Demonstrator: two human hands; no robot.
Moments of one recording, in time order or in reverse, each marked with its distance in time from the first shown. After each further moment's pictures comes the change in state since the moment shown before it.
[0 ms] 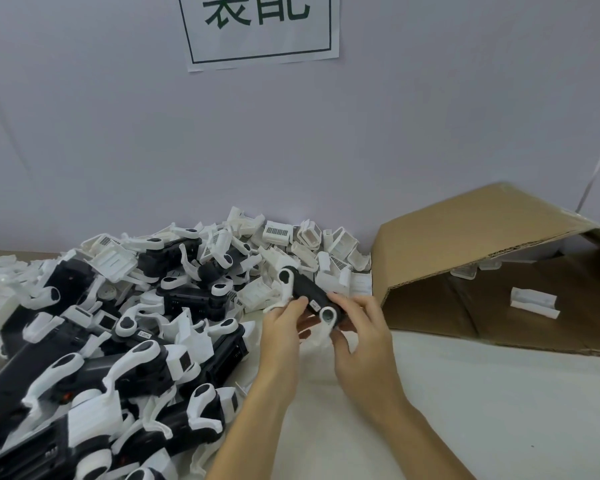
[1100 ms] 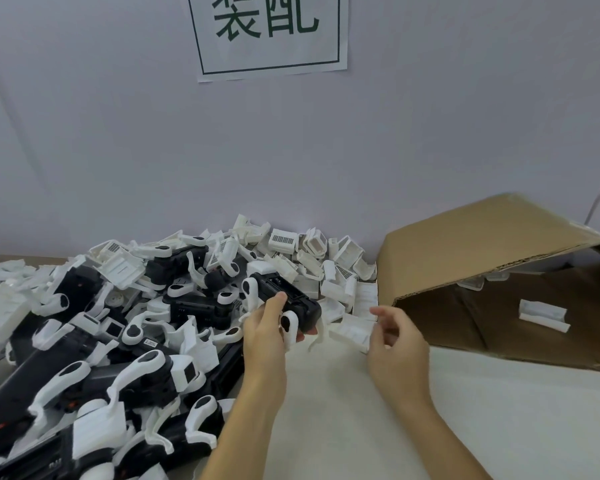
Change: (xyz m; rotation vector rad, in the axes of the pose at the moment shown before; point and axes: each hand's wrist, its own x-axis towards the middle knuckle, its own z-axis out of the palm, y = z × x) left_hand 0.002 0.013 -0.016 -0.041 0.079 0.084; right_hand 0.012 0.014 -0.017 0.067 0.173 0.412
